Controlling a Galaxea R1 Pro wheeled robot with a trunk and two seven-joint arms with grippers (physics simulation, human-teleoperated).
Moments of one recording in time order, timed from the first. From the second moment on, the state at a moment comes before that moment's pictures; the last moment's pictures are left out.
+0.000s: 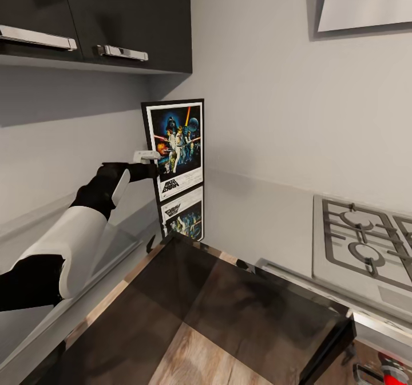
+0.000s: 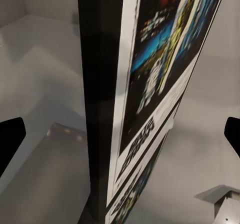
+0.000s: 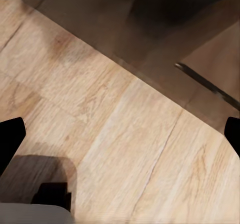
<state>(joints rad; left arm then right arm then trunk) -1.30 0.02 0.00 -0.62 0.01 0.56 -0.22 -0.12 -0.12 0.01 -0.20 0.08 -0.39 -0.07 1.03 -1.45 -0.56</state>
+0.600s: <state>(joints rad) -1.30 0.02 0.00 -0.62 0.01 0.56 -0.22 -0.12 -0.12 0.01 -0.19 0.08 -0.39 -0.07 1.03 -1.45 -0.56</state>
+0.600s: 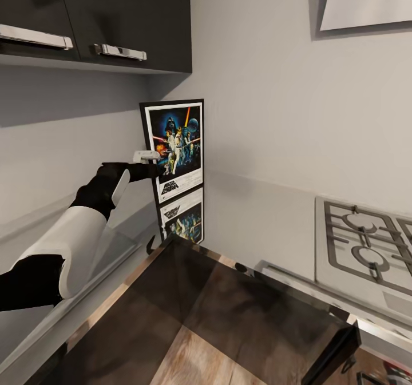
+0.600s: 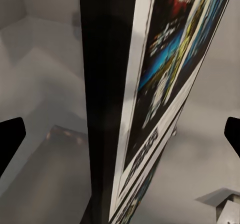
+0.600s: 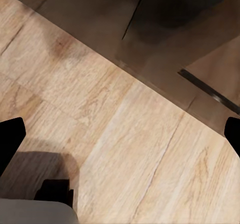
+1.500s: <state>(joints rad) -1.30 0.02 0.00 -0.62 0.01 0.56 -0.22 -0.12 -0.12 0.01 -0.19 0.08 -0.39 -0.07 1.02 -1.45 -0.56</state>
